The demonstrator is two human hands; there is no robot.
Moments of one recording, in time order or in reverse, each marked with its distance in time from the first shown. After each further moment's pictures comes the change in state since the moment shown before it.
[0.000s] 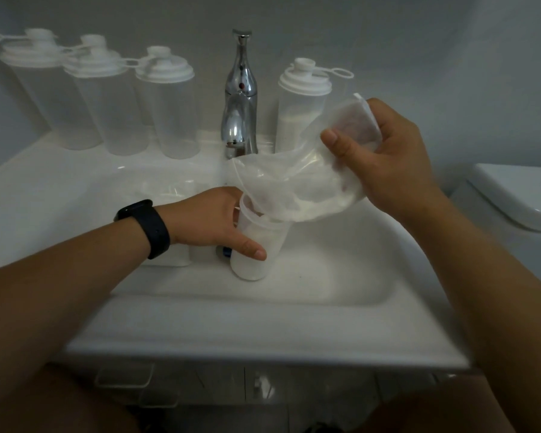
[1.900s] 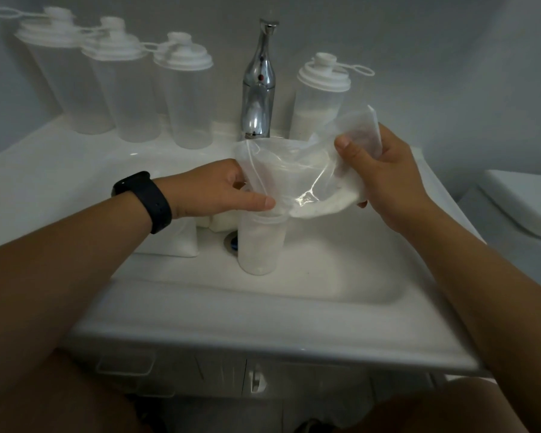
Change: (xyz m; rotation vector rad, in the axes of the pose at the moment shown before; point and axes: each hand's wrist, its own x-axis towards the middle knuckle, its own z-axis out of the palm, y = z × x) left_hand -0.011 0.011 -0.021 -0.164 0.063 0.019; right_hand -0.004 0.025 0.020 0.169 -0.022 0.272
